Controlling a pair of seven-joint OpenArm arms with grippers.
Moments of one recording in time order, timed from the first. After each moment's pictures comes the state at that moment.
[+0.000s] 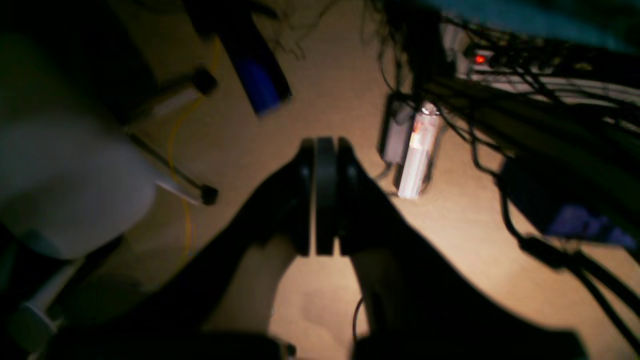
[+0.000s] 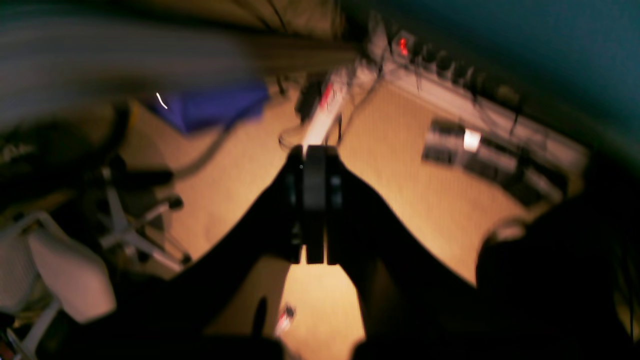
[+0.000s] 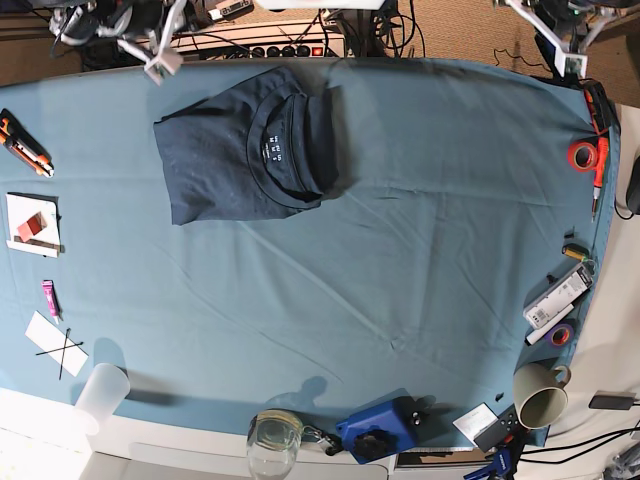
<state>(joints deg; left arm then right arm) 55.2 -2.9 -30.1 130.7 -19.2 -15.1 63.5 -48.3 19.0 24.9 118.9 49.5 40.0 -79.7</state>
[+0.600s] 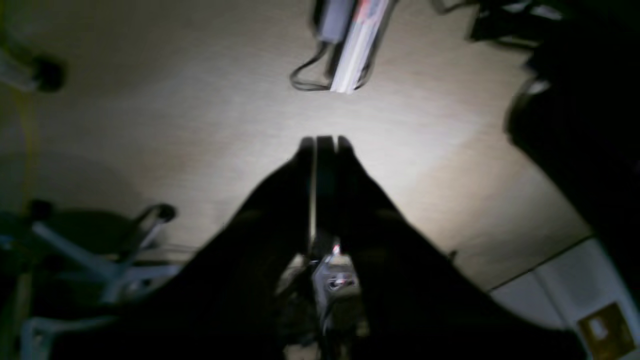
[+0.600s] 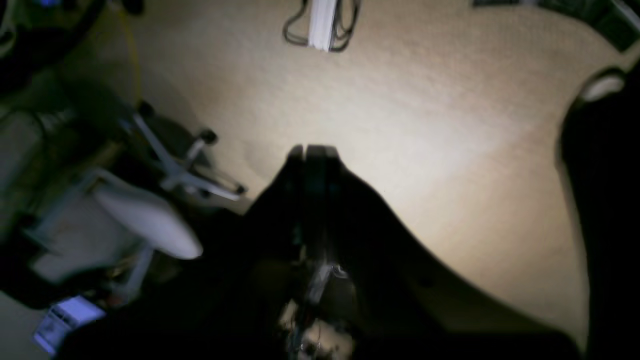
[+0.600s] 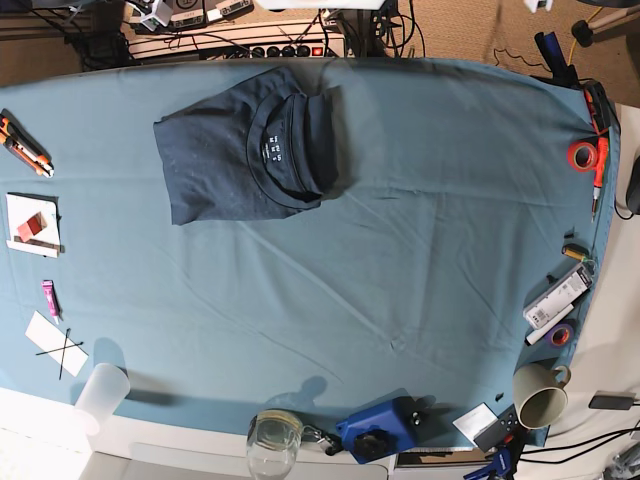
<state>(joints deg) 47.1 -2.5 -29.9 88.8 -22.8 -25.1 56.5 -46.7 19.0 24.9 92.8 42.3 39.9 -78.5</state>
